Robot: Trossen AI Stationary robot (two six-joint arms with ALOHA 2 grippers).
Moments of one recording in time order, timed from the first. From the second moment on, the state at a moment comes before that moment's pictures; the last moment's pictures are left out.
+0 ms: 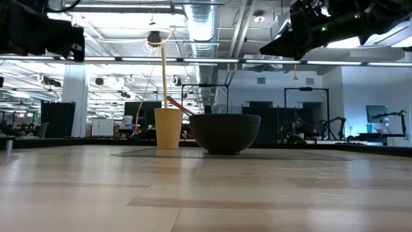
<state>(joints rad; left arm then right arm) -0.20 0.00 0.05 -0.02 0.08 0.15 -0.28 0.98 0.51 0.33 0.10 -0.16</state>
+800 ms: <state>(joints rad) -0.20 0.05 0.01 0.03 0.05 0.08 -0.23 0.90 0.51 0.23 0.13 -0.23</state>
